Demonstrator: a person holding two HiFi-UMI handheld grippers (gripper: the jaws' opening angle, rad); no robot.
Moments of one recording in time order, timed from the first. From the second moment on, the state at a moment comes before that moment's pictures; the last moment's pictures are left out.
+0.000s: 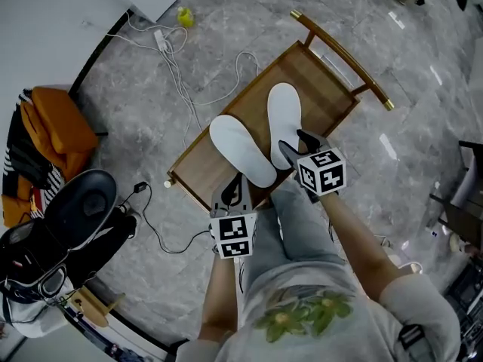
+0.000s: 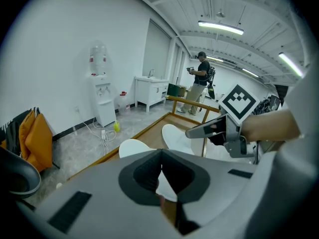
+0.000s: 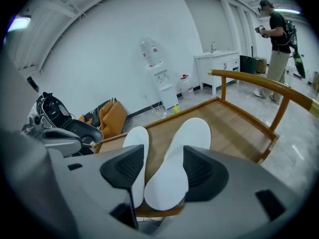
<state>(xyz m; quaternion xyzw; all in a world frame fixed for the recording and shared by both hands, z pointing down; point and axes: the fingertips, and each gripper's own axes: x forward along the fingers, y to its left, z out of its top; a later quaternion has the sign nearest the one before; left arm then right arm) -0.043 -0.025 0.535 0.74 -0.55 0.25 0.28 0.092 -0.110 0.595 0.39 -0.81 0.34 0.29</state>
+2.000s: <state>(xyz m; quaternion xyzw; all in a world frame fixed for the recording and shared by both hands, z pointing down) -0.055 -0.039 0.582 0.73 -0.55 0.26 0.30 0.074 -0.153 0.656 0.35 -0.81 0.24 0.40</state>
